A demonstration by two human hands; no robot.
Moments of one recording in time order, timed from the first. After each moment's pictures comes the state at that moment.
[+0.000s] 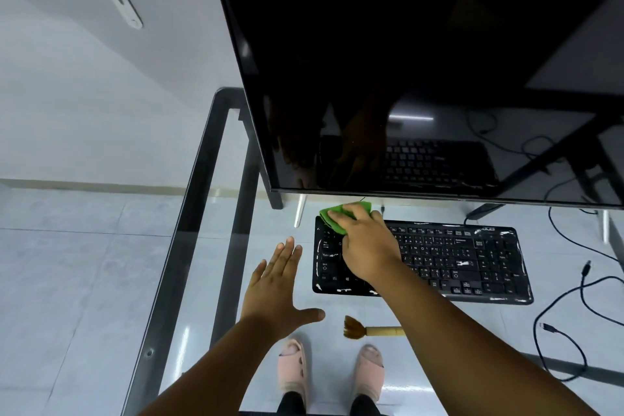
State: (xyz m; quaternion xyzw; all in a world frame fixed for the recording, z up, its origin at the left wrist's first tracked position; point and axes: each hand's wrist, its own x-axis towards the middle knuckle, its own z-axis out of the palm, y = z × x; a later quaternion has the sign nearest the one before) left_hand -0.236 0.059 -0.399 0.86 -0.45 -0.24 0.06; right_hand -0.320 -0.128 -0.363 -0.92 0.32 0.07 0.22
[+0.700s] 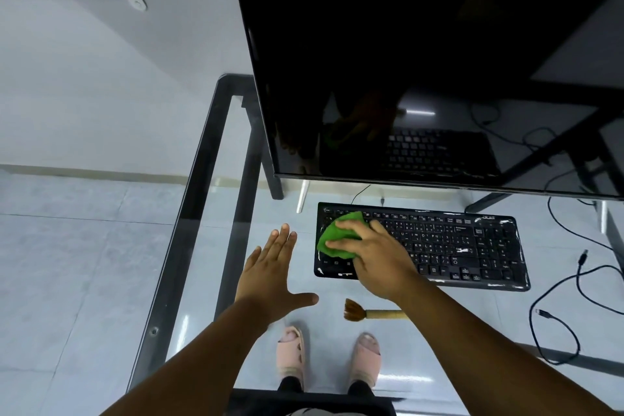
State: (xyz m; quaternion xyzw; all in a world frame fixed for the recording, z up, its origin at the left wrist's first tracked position) left_hand -0.228 0.072 -0.402 0.86 -0.45 -0.24 0.07; right_hand -0.367 -0.115 -0.370 -0.95 0.20 0.07 0.22
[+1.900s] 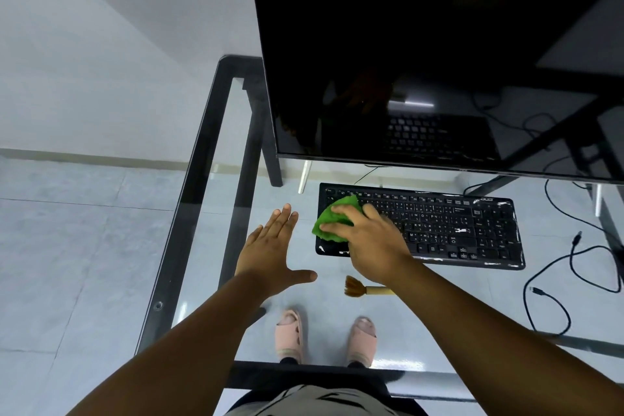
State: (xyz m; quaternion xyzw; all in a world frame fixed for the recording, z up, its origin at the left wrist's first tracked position) left_hand -0.223 0.075 -0.400 0.85 -0.46 -0.25 0.07; right_hand -0.363 -0.095 -0.367 -0.97 0.18 0.10 0.13
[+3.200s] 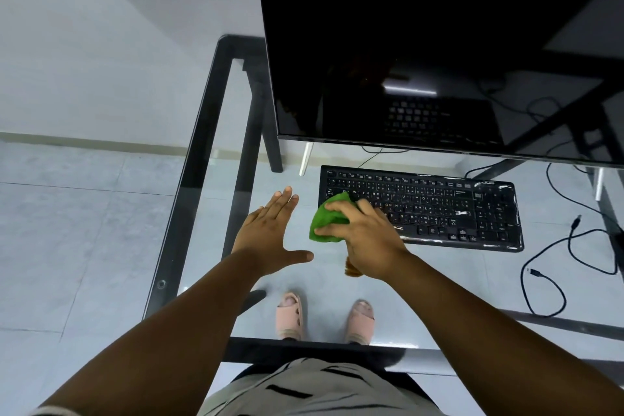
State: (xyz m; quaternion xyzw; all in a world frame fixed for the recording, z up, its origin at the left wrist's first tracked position) left_hand -0.216 0.082 -0.403 0.84 -0.49 -0.25 0.07; right_hand -0.374 -0.076 -0.373 -0.98 0.14 0.09 0.14
